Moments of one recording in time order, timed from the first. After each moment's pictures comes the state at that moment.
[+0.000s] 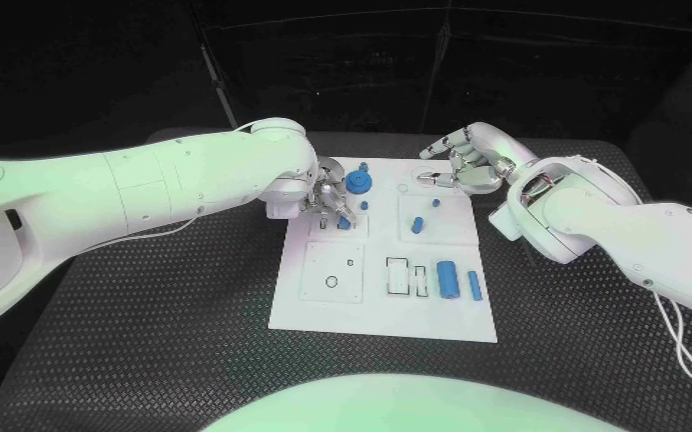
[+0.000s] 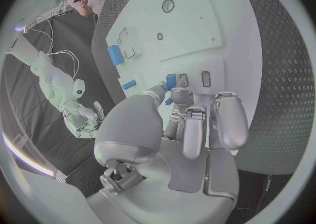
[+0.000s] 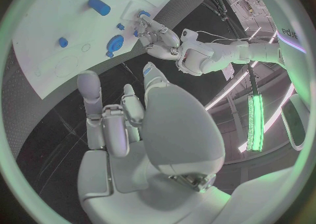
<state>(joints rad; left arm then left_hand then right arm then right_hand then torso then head) 1.33 -0.56 -0.18 1.29 -0.94 0.27 -0.53 1.24 0.06 0.31 0.10 0.05 0.81 0.07 0.69 0.44 1.17 0.00 1.11 0.86 1.46 -0.07 1.57 1.31 0.09 1.45 0.04 1.33 1.16 1.06 -0.87 0.13 1.63 -1.17 -0.38 -0.12 1.46 -0.12 0.03 0.28 0.19 0.90 0.17 0.11 0.07 1.32 0.08 1.28 1.19 1.47 0.01 1.51 1.31 0.14 1.15 0.11 1.14 0.69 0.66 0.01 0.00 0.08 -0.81</state>
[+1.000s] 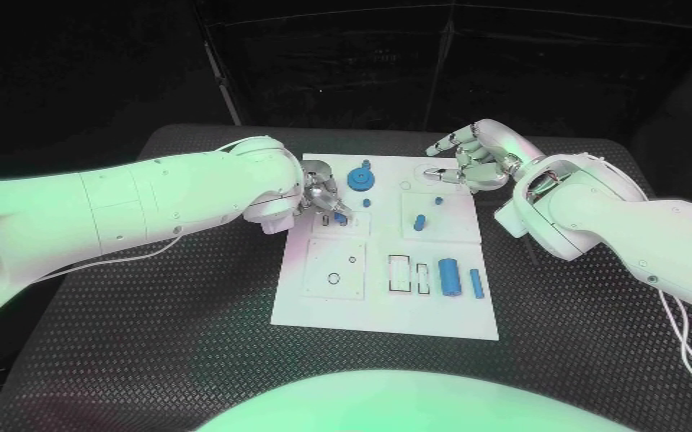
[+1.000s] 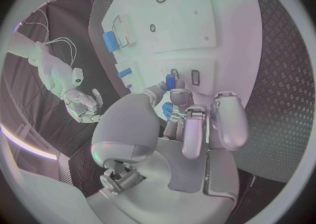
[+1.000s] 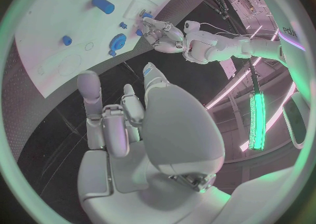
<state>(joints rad) 1.28 -0.65 -0.18 1.39 -0.94 0.01 -0.52 1.19 0.01 0.42 0.09 0.05 0.81 0.08 0.72 0.49 1.19 0.00 1.12 0.88 1.46 -0.07 1.57 1.31 0.09 1.45 0.04 1.33 1.16 1.06 -0.87 0.13 1.62 -1.15 -0.38 -0.11 1.46 -0.12 0.03 0.28 0.19 0.90 0.17 0.11 0.07 1.32 0.08 1.28 1.19 1.47 0.01 1.51 1.31 0.14 1.15 0.11 1.14 0.69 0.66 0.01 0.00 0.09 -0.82</state>
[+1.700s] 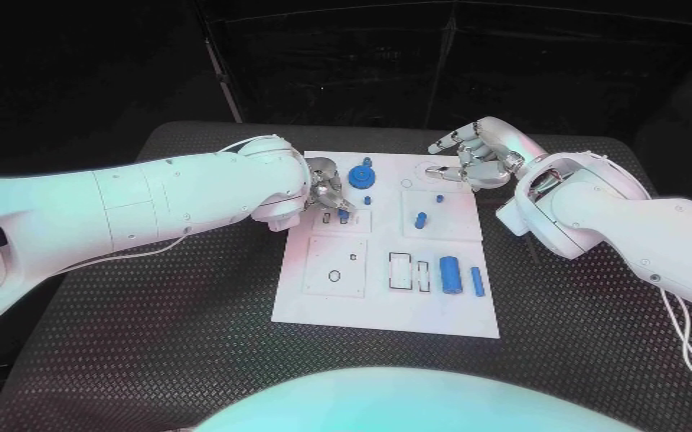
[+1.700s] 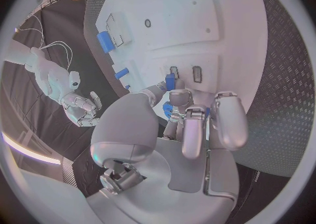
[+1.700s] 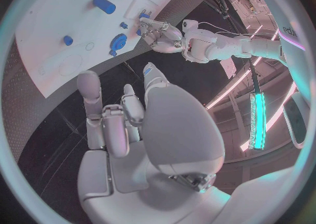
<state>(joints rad) 1.27 -0.63 -0.18 1.37 -0.99 -0.01 -0.52 1.18 0.00 0.46 0.08 0.05 0.81 0.07 0.72 0.50 1.20 -0.01 1.13 0.88 1.47 -0.07 1.57 1.31 0.09 1.45 0.04 1.33 1.16 1.06 -0.87 0.13 1.62 -1.15 -0.38 -0.11 1.46 -0.12 0.03 0.29 0.19 0.90 0.17 0.11 0.07 1.32 0.08 1.28 1.19 1.47 0.01 1.51 1.31 0.14 1.15 0.11 1.14 0.68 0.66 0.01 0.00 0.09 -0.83</state>
